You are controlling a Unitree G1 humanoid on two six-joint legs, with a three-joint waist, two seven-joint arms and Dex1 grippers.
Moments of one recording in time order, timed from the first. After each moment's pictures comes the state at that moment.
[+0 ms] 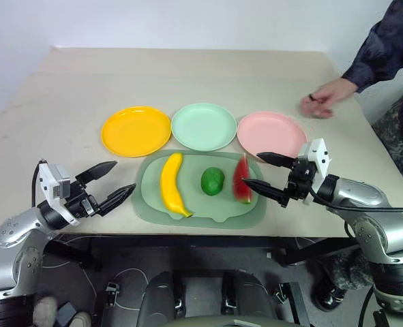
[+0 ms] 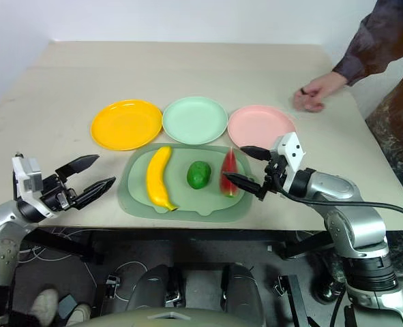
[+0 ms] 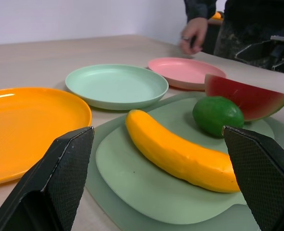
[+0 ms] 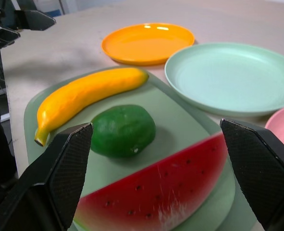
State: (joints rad) left arm 0.04 0.62 0.37 -0.17 -0.68 0.19 -1.01; right arm -0.23 -0.65 -0.10 -0.32 0.58 0.56 0.85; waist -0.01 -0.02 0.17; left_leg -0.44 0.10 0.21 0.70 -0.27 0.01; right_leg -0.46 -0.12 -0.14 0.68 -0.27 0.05
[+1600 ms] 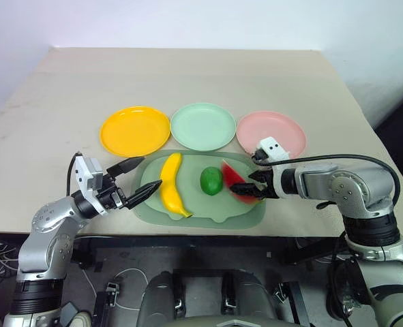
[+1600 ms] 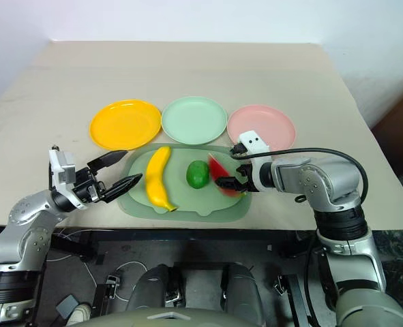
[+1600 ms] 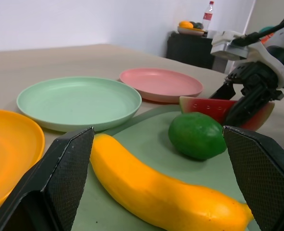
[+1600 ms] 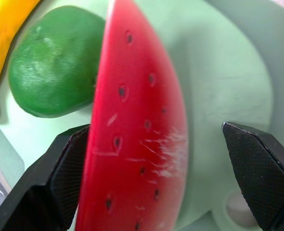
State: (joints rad) left arm -0.09 0.54 0.22 -0.15 -0.62 0.18 -1.00; right arm -0.63 -0.57 0.07 -0.26 0.68 1.47 0.40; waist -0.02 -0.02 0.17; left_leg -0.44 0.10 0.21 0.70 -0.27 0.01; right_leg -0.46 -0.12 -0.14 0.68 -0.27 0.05
